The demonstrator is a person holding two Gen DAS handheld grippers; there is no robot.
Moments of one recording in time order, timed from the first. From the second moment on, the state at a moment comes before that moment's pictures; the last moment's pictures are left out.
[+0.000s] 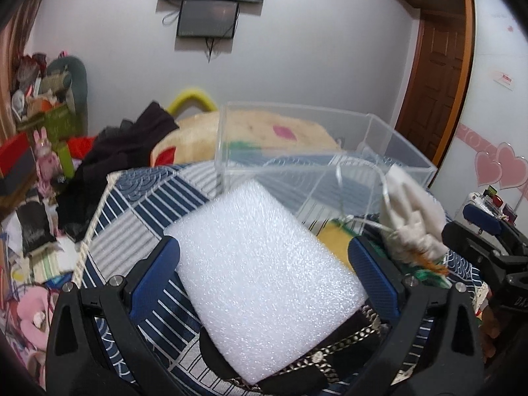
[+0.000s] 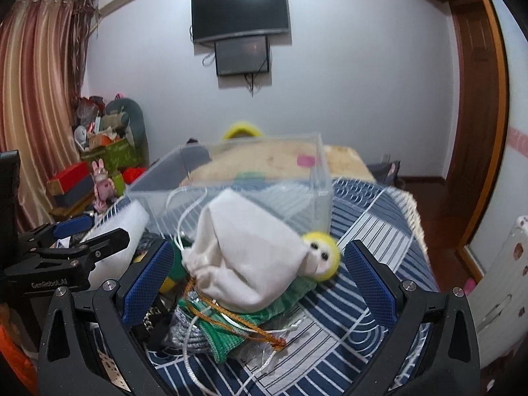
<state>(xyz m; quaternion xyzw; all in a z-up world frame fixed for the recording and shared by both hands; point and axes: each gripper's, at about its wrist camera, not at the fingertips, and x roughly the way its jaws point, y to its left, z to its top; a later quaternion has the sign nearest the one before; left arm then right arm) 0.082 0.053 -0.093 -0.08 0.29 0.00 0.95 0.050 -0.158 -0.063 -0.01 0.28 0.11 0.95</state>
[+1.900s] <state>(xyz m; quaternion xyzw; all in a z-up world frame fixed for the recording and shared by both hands) 0.031 0.055 -0.045 -0.08 0.22 -0.01 0.97 0.042 -0.160 -0.036 -0.01 0.24 0.14 0.96</state>
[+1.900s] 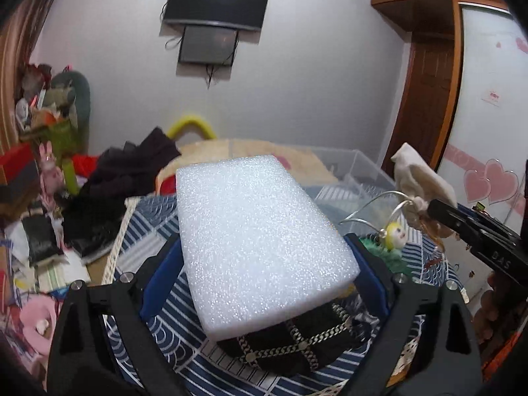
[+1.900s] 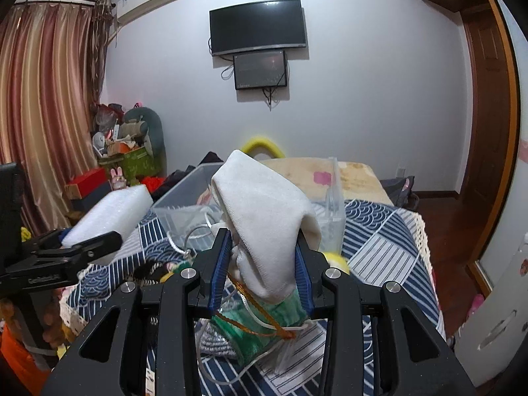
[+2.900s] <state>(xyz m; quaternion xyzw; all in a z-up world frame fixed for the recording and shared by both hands) 0.207 0.044 -0.043 -0.04 0.32 -0.05 0.94 0.136 -0.137 -0.033 -0.07 0.27 0.11 0.96</state>
